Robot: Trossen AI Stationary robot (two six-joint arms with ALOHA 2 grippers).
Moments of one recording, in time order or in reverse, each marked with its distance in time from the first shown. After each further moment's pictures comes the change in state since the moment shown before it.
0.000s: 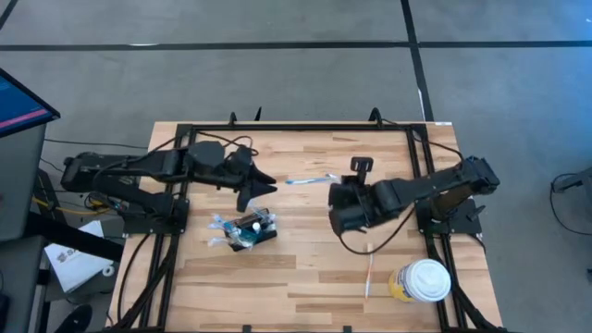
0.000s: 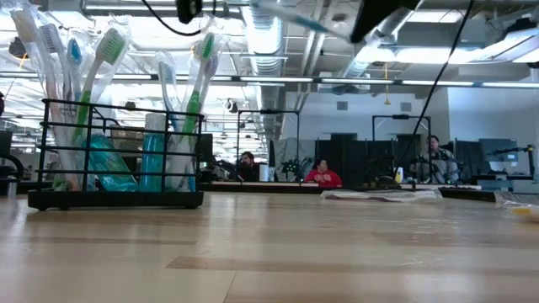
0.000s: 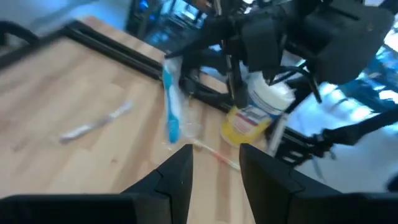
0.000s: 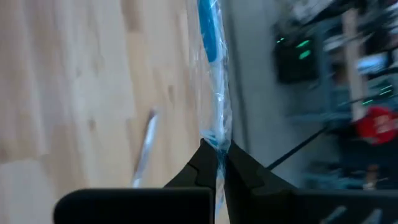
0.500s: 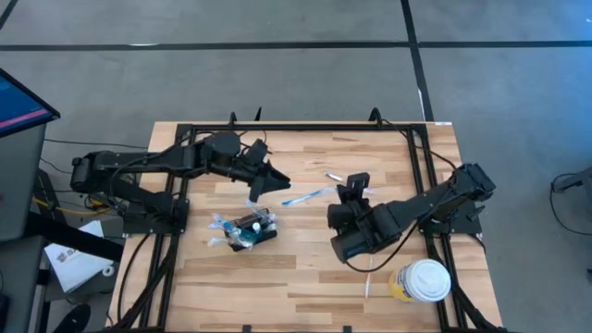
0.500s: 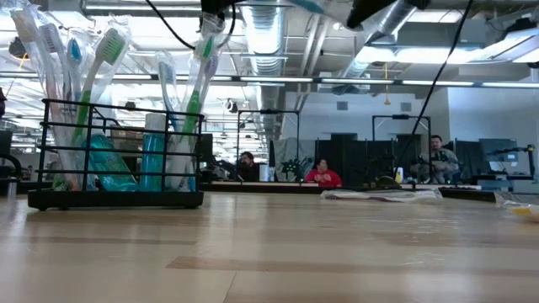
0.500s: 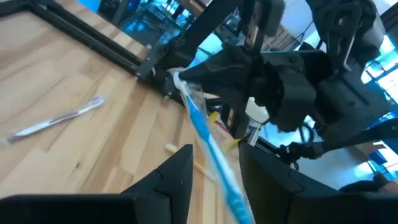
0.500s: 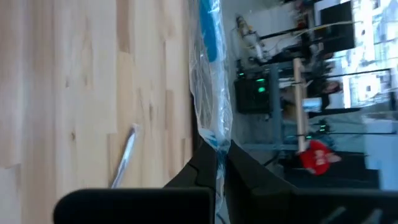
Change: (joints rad) left arm 0.116 0.117 0.000 0.161 0.220 -0.118; right arm 0.126 0.072 0.004 -0.022 0.175 -0.023
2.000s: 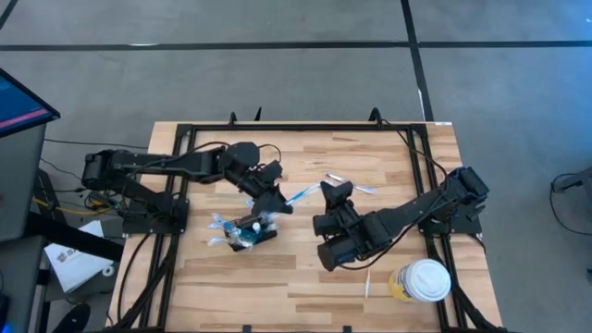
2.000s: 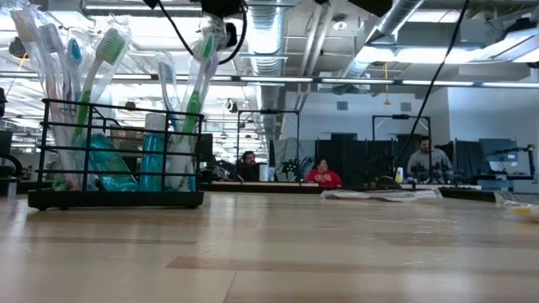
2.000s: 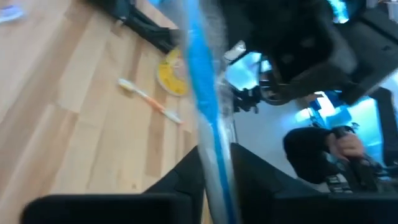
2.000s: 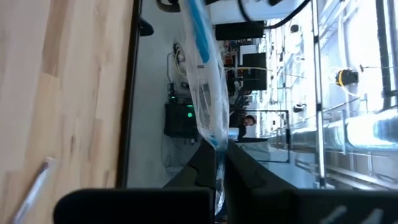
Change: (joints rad) left arm -0.042 0.121 -0.001 -0.002 0.268 -0.061; right arm 0.006 0.056 -0.003 0.340 0.288 -0.474
